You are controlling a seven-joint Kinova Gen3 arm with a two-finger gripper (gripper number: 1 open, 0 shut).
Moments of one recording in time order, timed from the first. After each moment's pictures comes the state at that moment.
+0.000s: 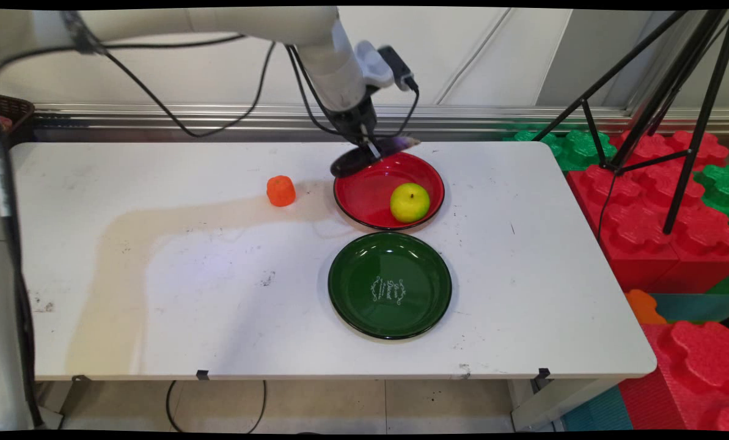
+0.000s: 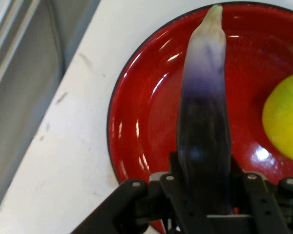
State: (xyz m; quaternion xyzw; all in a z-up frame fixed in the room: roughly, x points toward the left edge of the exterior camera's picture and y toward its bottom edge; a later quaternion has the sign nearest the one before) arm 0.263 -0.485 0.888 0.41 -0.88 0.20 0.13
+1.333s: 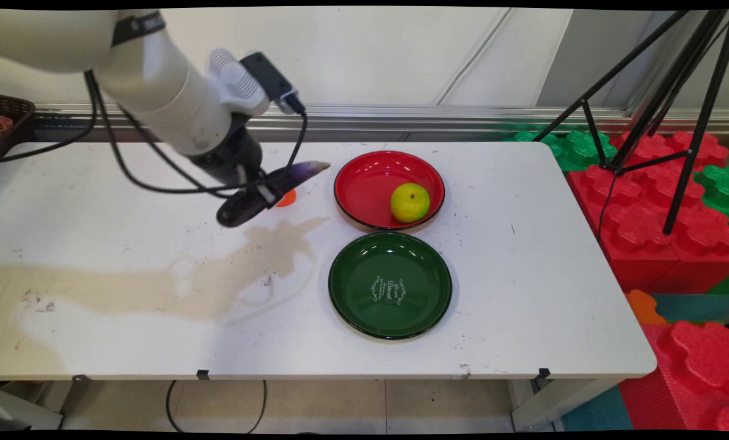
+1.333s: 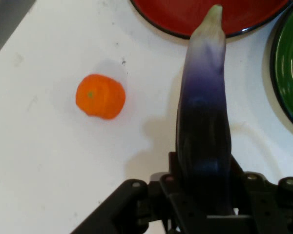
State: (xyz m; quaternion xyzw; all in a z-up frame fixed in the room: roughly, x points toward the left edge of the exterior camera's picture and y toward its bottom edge) arm 0.314 -0.254 0.950 0.49 -0.84 0.22 0.10
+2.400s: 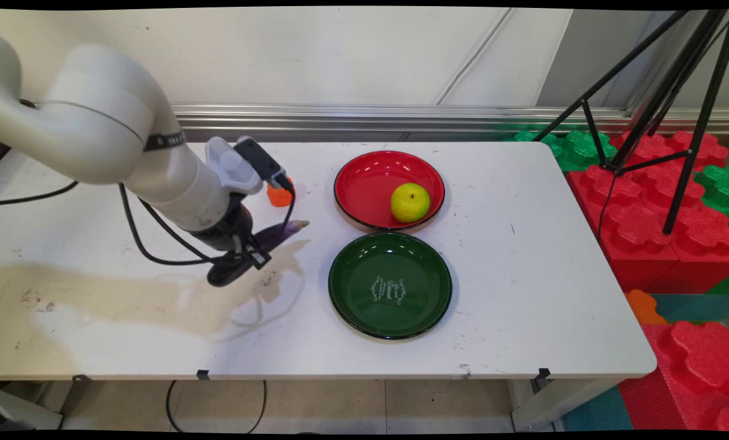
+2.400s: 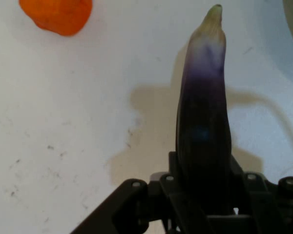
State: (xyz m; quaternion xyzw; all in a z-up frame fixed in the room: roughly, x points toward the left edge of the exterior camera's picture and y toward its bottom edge) arm 0.324 -0.232 0.855 0.54 -0.82 0.18 0.07
